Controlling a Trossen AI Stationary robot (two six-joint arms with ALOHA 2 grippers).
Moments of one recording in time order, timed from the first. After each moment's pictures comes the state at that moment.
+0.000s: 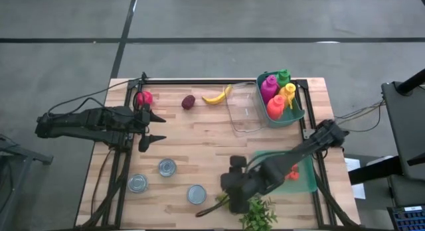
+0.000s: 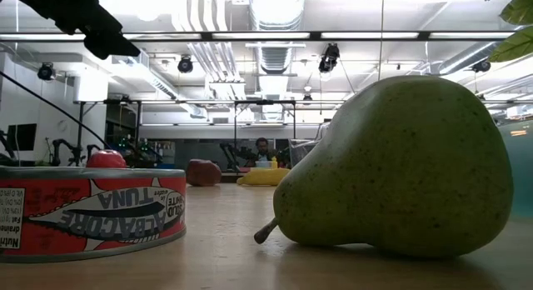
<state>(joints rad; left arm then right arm) -0.01 0.54 0.63 -0.60 -0.09 -0.11 0.55 1.93 1.85 -0.99 0.26 0.52</state>
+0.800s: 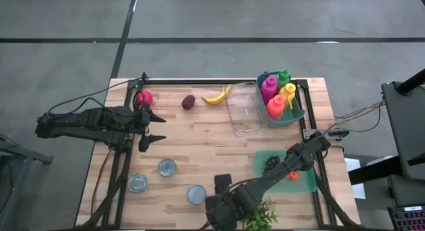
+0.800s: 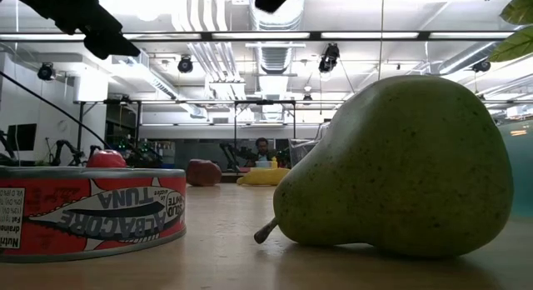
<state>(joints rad) -0.01 0.54 0.63 -0.60 -0.09 -0.11 0.59 2.38 2.35 -1.24 0.25 0.46</state>
